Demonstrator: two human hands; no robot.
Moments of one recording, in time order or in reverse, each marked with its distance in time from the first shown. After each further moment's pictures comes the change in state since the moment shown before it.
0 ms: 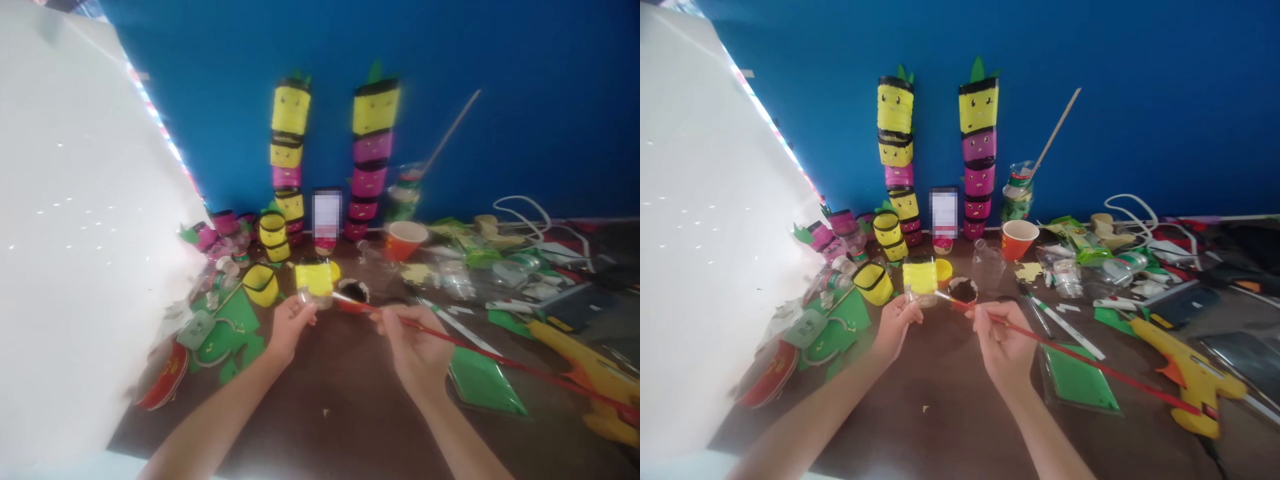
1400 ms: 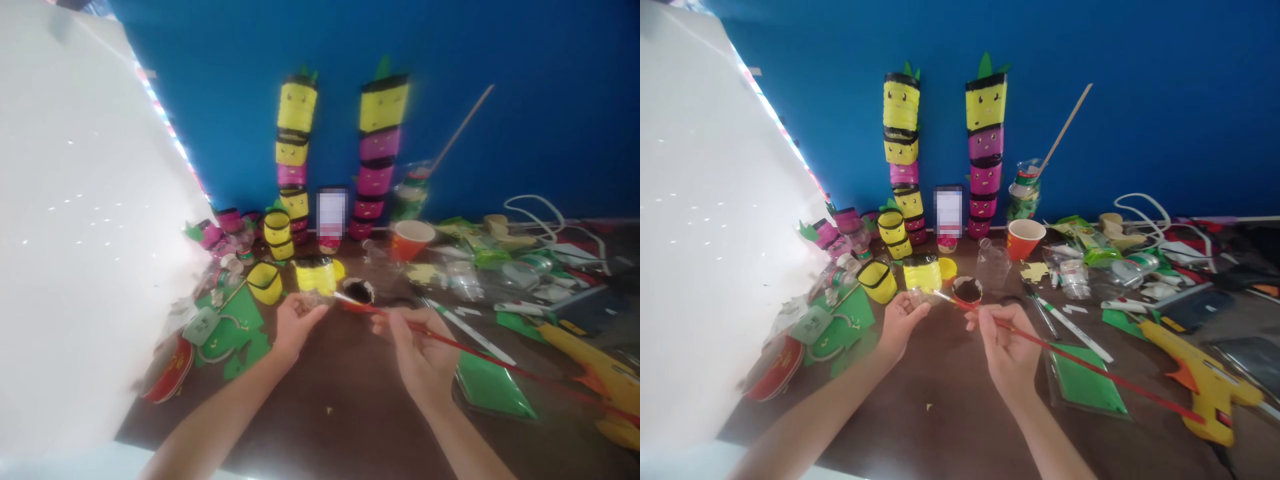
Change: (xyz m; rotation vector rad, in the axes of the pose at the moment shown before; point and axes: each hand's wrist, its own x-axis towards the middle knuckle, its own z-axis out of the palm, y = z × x) left_hand -0.003 0.003 0.007 -0.036 0.133 -0.013; right_hand -0.008 -0.003 0.007 0.110 -0.028 0.072
